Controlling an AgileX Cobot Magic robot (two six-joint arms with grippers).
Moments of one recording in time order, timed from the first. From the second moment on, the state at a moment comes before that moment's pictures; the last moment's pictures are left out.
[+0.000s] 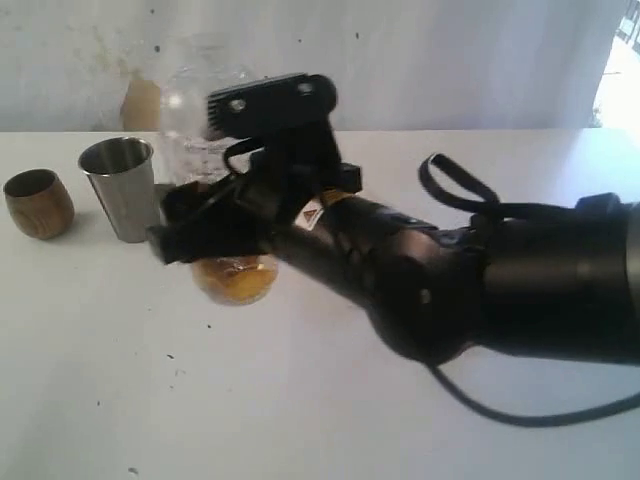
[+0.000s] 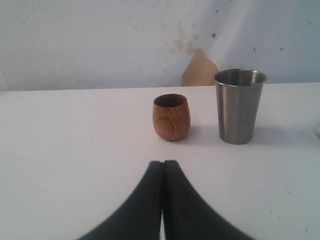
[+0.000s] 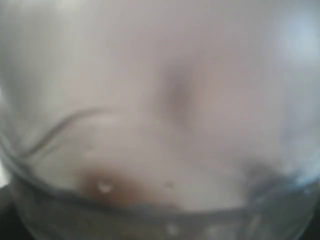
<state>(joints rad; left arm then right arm) 0.05 0.01 0.00 0.14 0.23 -0.08 0.84 1.59 -0.91 0.54 -0.42 -0.32</state>
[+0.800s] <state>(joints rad) 0.05 0.01 0.00 0.14 0.23 -0.08 0.80 1.60 -0.93 0.60 -0.40 -0.27</state>
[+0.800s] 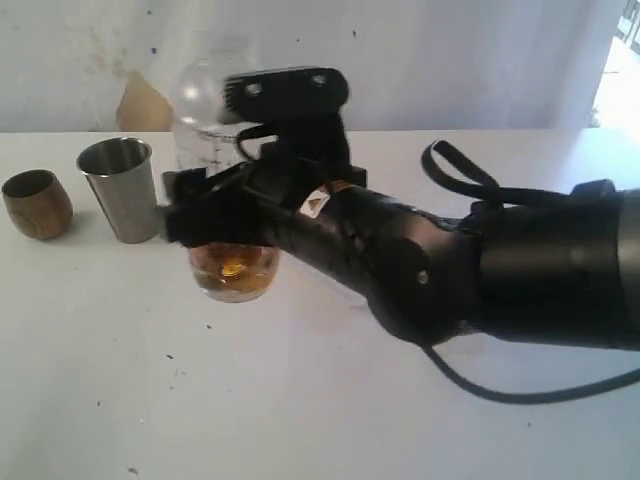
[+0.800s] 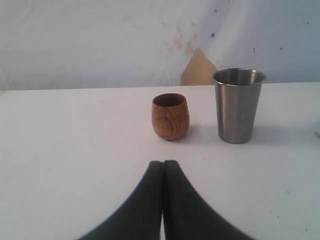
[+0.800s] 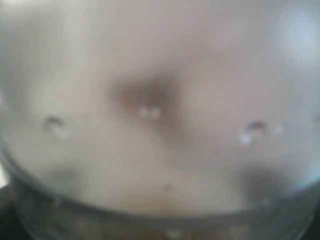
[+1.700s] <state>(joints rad) 0.05 0.01 0.00 0.14 0.24 -0.08 0.80 1.56 -0.98 0.52 -0.34 -0.31</state>
